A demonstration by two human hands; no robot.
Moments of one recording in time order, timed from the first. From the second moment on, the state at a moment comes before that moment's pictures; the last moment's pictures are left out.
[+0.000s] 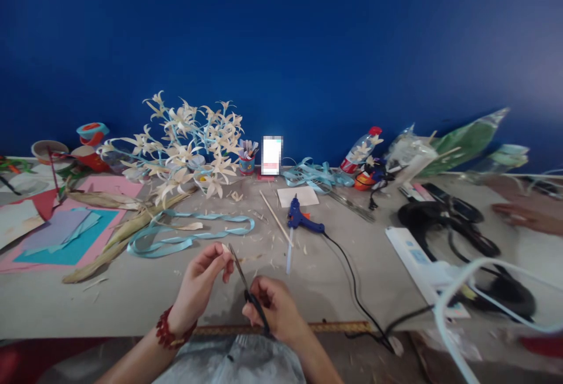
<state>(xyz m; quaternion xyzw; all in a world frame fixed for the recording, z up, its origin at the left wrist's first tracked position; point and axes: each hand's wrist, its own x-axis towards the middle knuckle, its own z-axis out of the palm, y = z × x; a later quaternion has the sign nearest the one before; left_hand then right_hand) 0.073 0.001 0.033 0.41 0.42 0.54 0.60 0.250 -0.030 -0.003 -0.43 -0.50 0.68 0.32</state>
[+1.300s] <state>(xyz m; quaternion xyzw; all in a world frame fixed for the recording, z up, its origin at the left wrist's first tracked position) 0.055 0.002 0.044 0.55 0.44 0.42 0.57 0.258 -0.028 -0.002 -0.42 -0.59 0.62 0.30</state>
